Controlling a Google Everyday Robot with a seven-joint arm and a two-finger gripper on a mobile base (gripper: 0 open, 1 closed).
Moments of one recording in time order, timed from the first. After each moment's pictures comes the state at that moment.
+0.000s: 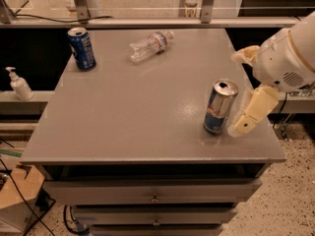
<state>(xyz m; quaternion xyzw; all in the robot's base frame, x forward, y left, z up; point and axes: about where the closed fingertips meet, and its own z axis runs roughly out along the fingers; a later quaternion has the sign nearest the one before) 0.465 -0.163 0.927 -0.61 0.74 0.09 0.28</state>
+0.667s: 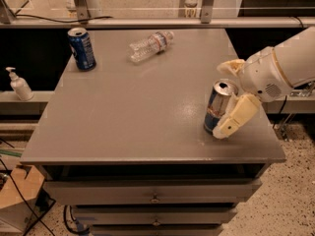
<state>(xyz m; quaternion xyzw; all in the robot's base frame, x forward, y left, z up) 0.486 -0.142 0.891 -0.59 0.72 0.17 0.32</state>
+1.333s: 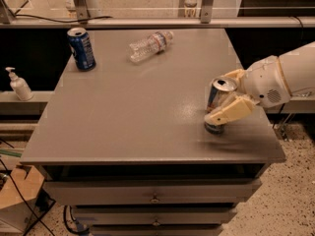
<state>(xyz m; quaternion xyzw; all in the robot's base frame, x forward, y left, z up) 0.494 -0.141 0.880 -0.56 0.71 0.23 0.36</state>
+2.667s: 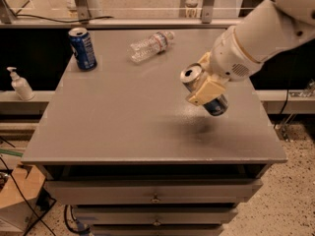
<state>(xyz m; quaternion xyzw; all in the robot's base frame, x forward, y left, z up) 0.511 -0.095 0.911 -0.64 0.70 0.11 0.28</state>
